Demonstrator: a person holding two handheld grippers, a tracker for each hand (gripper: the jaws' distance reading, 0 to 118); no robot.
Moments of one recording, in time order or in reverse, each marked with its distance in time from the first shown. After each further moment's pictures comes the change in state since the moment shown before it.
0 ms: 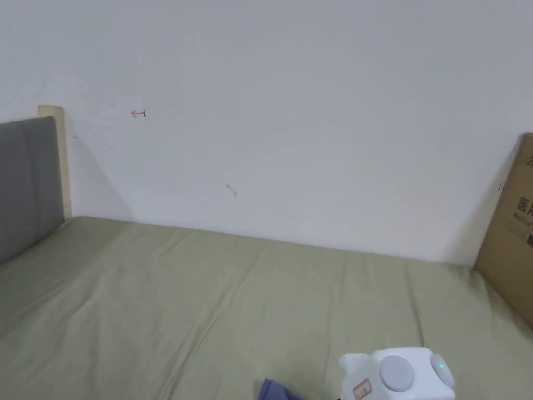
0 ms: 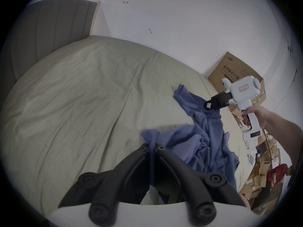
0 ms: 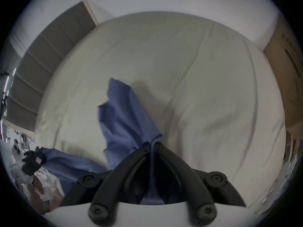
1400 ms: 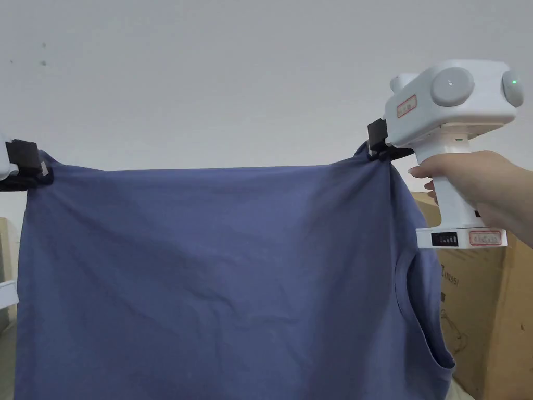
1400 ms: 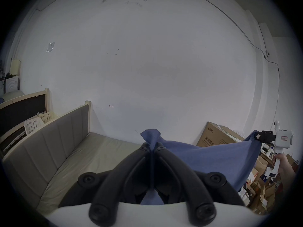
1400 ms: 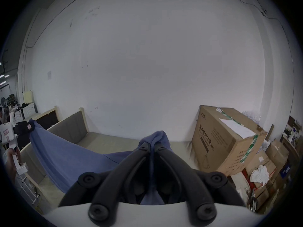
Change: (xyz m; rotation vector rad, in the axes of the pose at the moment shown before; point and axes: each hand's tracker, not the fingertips) left arm 0.165 0.353 0.261 0.583 0.001 -0.141; right arm -0.019 0.040 0.549 0.886 -0.341 -0.012
